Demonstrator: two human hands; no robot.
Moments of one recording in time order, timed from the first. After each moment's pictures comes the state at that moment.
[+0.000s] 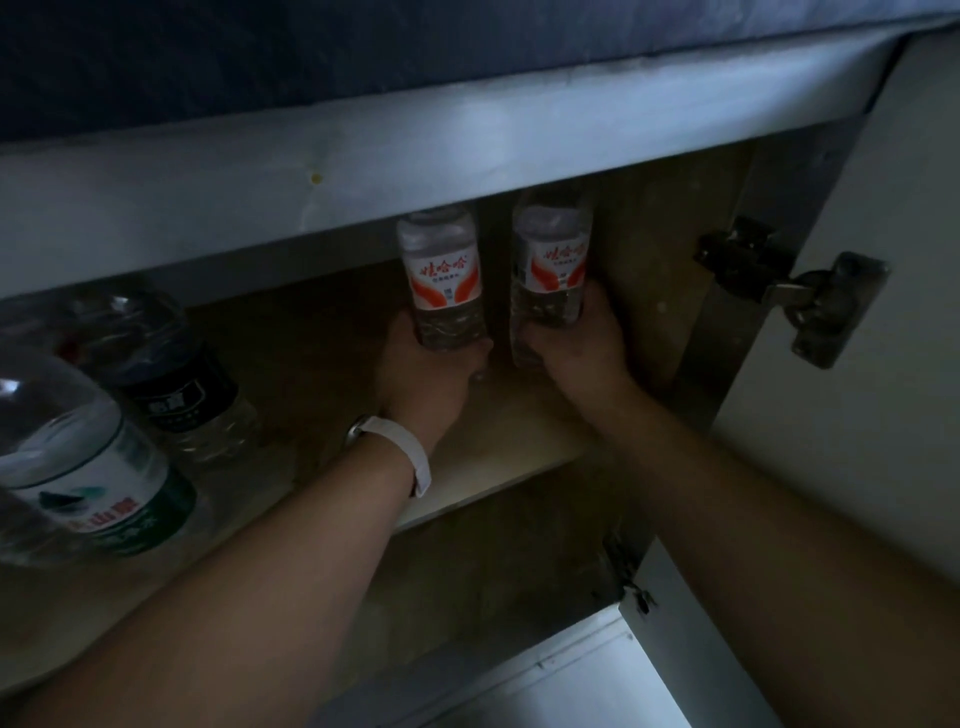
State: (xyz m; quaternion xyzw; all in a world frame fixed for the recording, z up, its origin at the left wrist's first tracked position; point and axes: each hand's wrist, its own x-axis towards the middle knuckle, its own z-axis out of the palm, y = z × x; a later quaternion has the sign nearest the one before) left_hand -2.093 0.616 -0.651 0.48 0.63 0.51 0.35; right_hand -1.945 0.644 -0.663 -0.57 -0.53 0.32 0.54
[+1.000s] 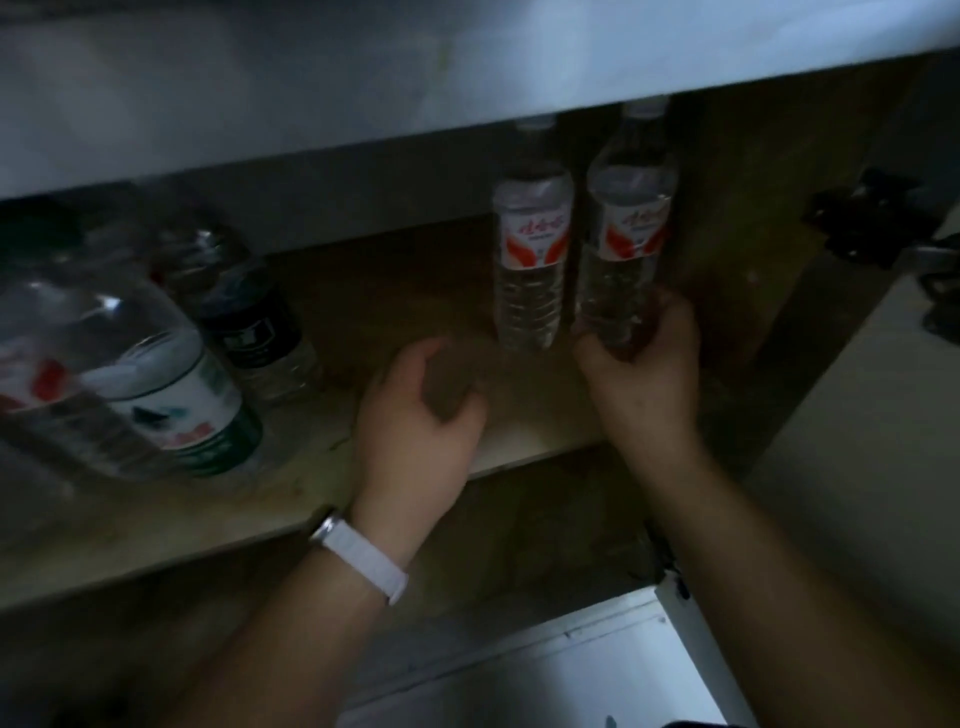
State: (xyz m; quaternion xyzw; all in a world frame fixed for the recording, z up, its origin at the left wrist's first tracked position) left_hand -2.145 0.525 -0.674 0.57 0.65 0.47 0.19; right_hand -1.969 0.577 -0.676 -0.57 -0.50 0.28 0.59
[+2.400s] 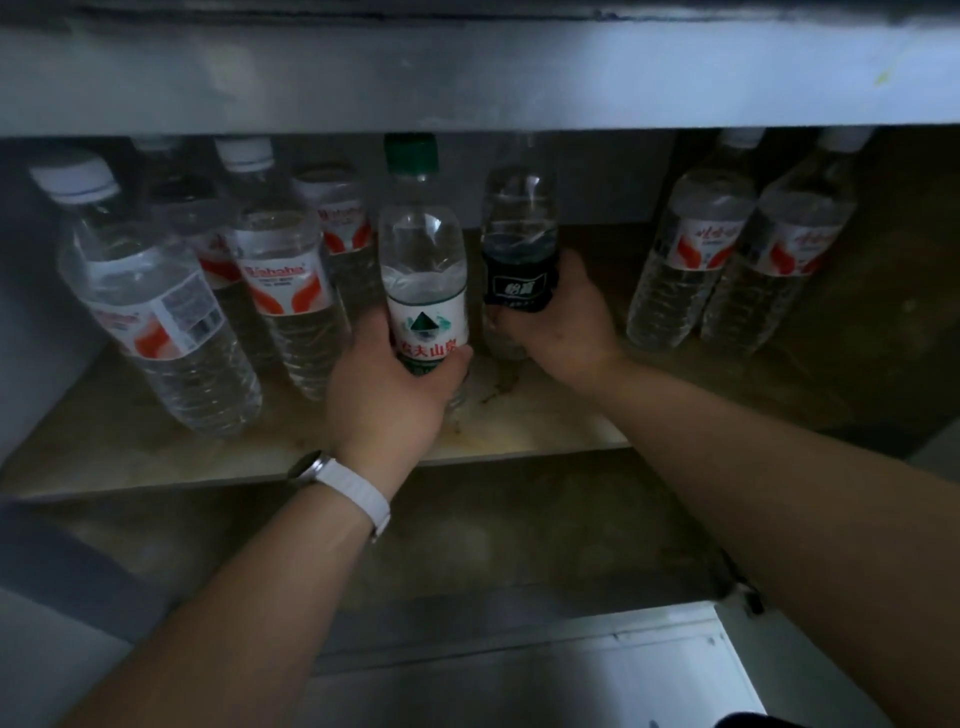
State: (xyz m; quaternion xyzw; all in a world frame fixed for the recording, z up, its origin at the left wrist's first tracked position) left_hand -2.278 0.481 -0.665 0.48 0.70 0.52 0.10; right_hand -2.135 0.591 -0.647 -0.51 -0.69 0.30 0.42
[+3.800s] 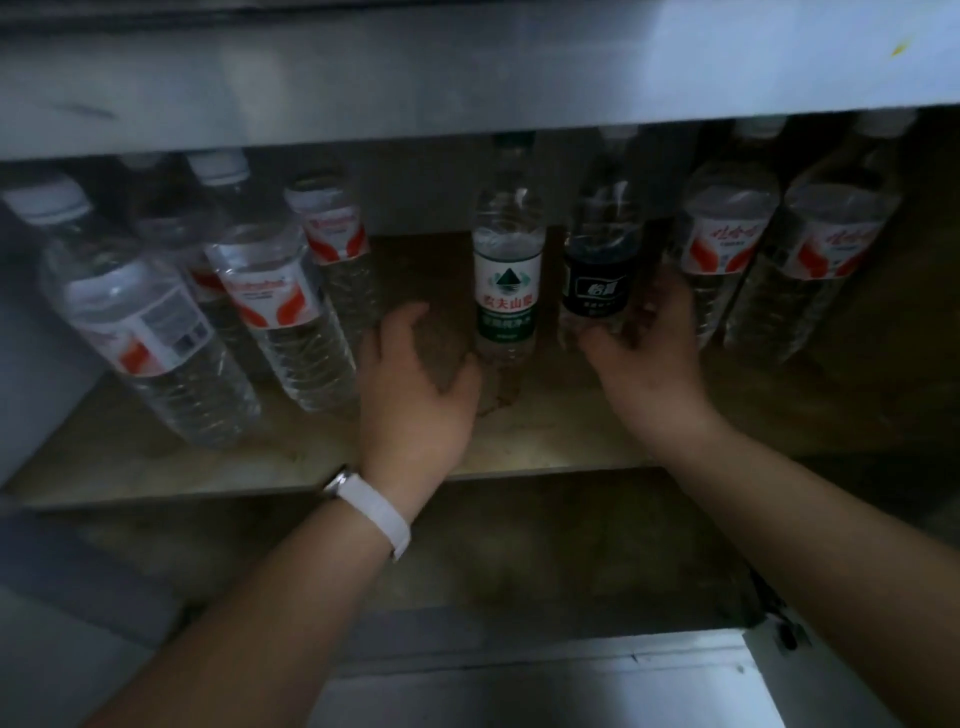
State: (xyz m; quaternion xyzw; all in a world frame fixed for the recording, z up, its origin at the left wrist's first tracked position) left_hand -2.255 0.501 -0.675 0.48 0.70 0.51 0.08; right_hand -2.079 0.581 -0.664 -0.48 -0.62 0.35 0.52
